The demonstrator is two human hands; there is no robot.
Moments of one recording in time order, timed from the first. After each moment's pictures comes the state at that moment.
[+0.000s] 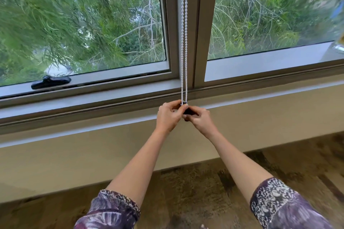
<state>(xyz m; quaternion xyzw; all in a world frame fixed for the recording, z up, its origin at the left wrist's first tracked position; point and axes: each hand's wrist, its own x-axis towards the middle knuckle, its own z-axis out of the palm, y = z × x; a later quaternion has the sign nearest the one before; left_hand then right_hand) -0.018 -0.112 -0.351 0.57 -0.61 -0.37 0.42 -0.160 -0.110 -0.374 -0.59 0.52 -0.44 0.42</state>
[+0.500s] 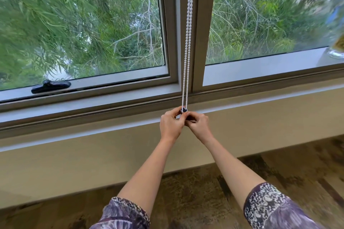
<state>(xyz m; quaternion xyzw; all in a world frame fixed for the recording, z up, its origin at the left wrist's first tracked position) -0.036 -0.105 -0.366 0.61 -0.57 -0.32 0.45 -0.155 -0.109 -0.382 -0.61 0.56 -0.45 0.35</state>
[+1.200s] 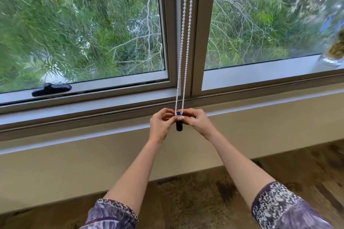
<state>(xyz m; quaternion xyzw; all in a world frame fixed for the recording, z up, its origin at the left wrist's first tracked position) 0.002 -0.112 -0.361 0.53 -0.54 -0.42 0.50 -0.163 -0.120 -0.346 -0.60 0.49 -0.41 0.49</state>
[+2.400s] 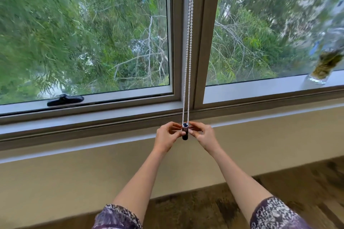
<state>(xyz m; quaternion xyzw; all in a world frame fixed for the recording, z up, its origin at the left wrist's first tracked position) 0.009 -0.091 -0.344 0.54 -0.60 -0.40 0.44 -0.160 -0.087 -0.338 -0.61 0.56 -0.43 0.35</state>
